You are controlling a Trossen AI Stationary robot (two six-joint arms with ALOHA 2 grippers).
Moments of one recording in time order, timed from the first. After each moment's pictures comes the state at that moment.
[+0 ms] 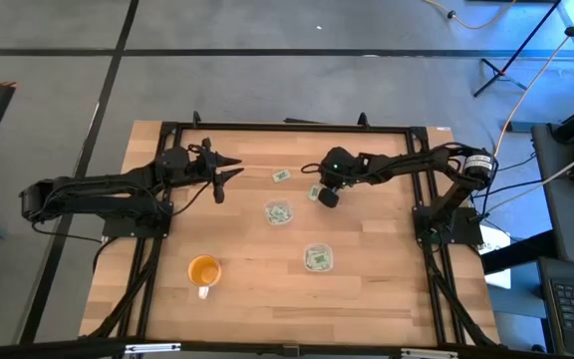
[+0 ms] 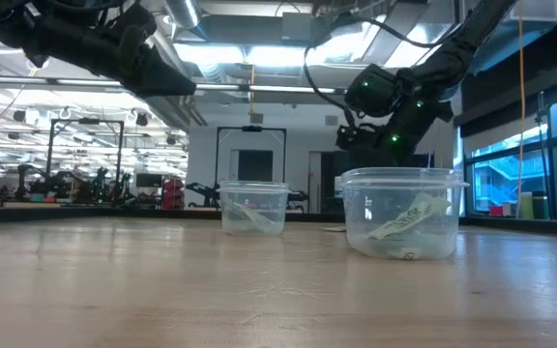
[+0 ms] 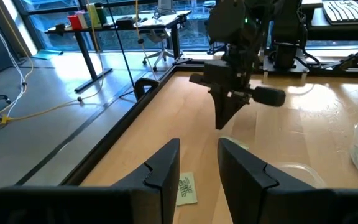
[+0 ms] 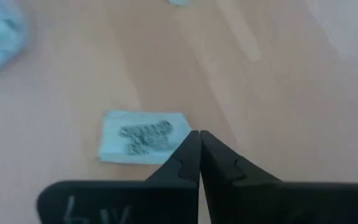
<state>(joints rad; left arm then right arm) 0.35 0.77 0.38 0.19 -0.03 0.09 -0.37 1.68 0.79 -0.04 0.00 0.05</state>
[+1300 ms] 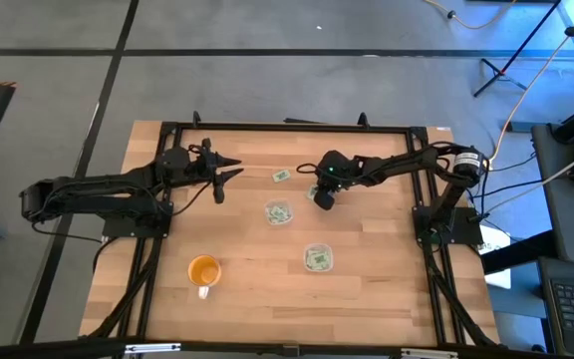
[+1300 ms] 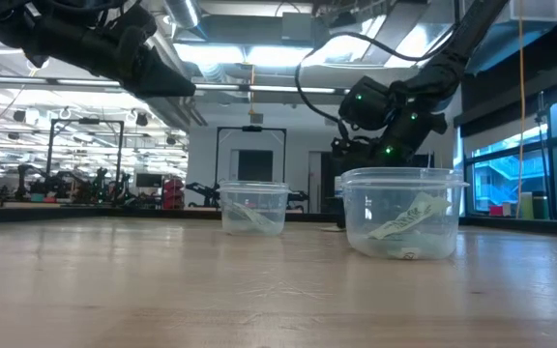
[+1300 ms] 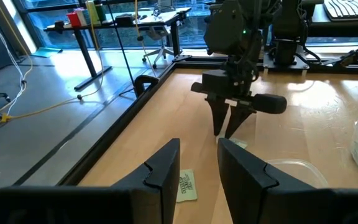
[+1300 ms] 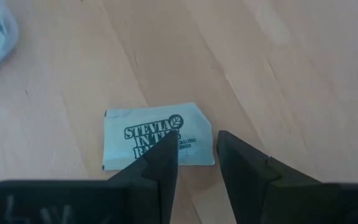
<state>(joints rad) 0.35 0.77 0.38 0.18 -0.03 0.09 -0.36 1.79 0.80 0.01 -0.04 0.13</state>
